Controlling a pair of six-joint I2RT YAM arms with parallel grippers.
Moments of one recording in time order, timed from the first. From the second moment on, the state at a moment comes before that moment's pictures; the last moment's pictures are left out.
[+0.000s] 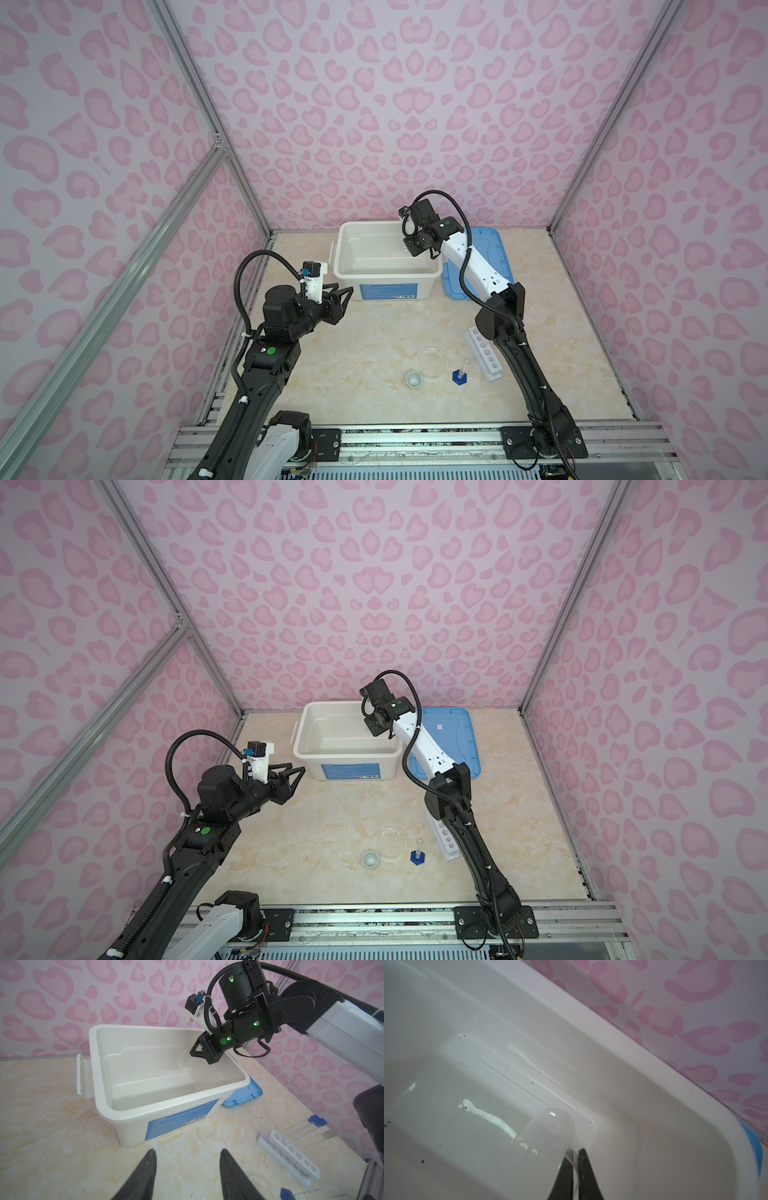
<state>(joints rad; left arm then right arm) -0.13 0.84 0.68 -0.15 0.46 -0.16 0.54 2.60 2.72 -1.02 0.13 -0.11</state>
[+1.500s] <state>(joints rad) -0.21 0.79 0.72 -0.24 0.45 -0.10 0.65 1.90 2.04 -0.95 0.06 -0.13</state>
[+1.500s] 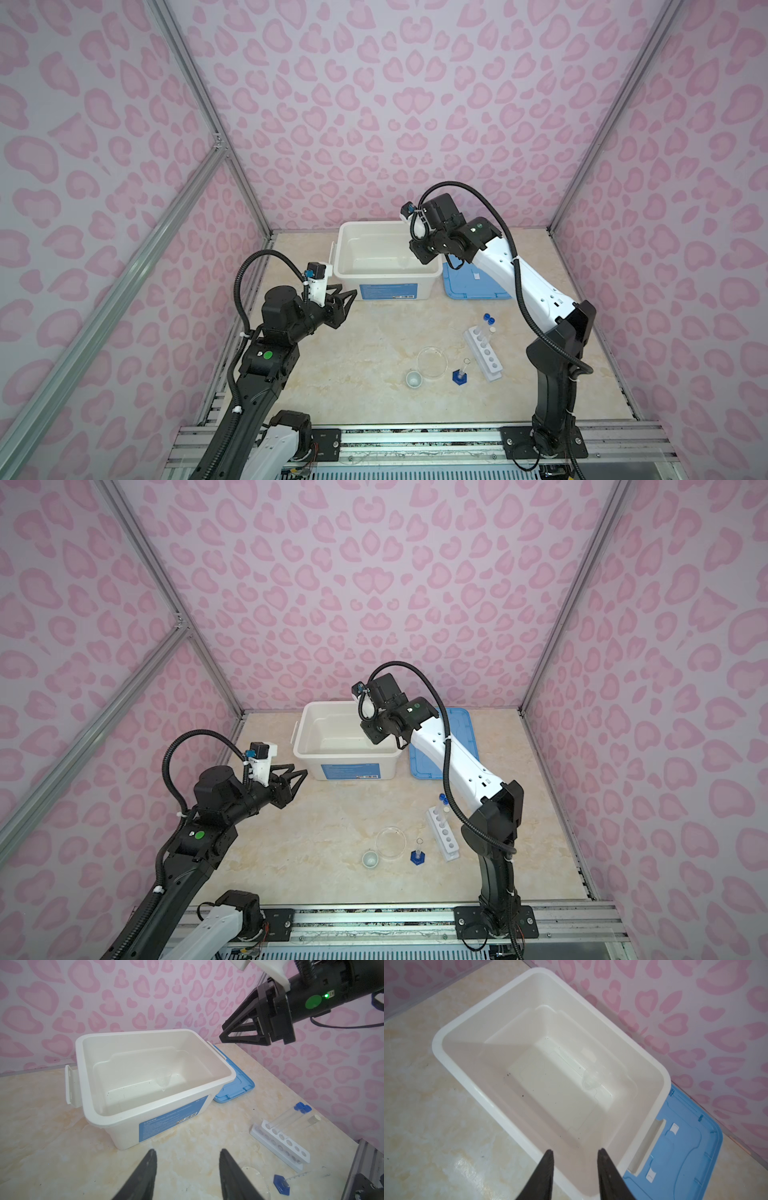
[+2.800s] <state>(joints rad) -0.57 0.78 0.65 -0.04 0.17 -0.05 1.07 0.73 0.83 -0.87 0.37 0.44</state>
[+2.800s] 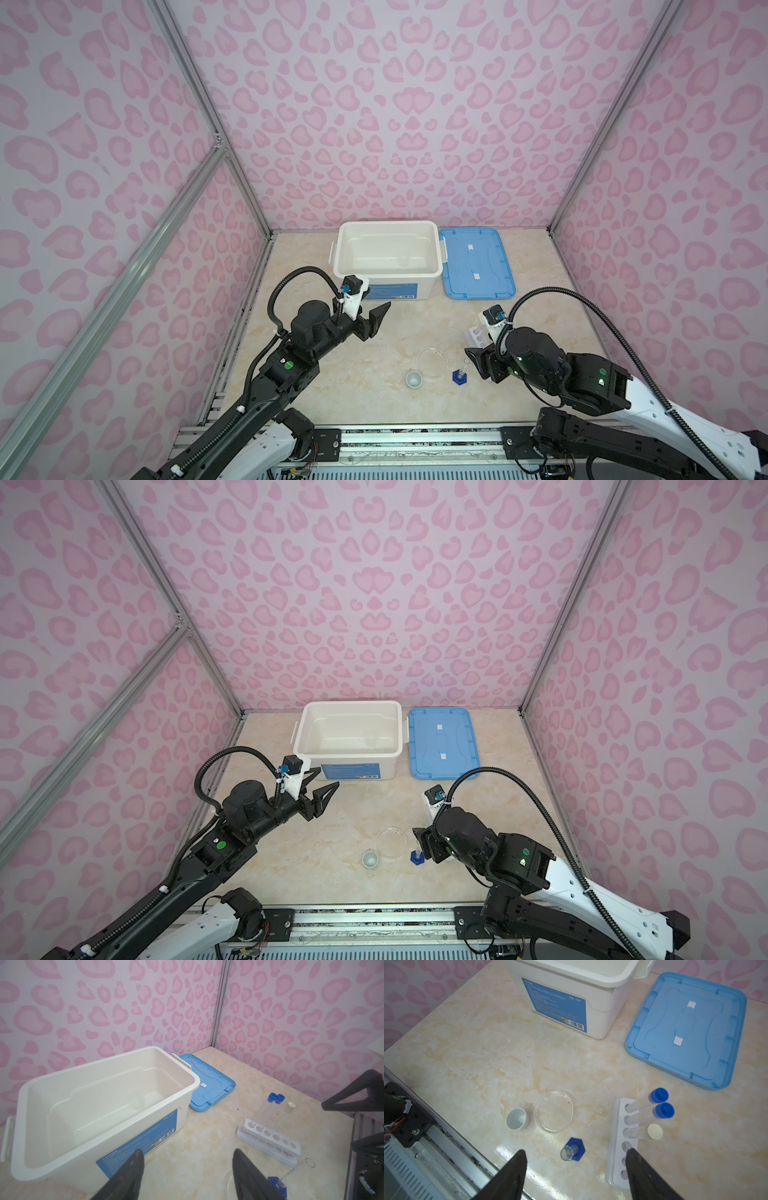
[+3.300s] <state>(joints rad) -0.46 0.71 0.62 -0.04 0.25 -0.06 1.28 0.38 0.39 -0.67 0.59 0.62</state>
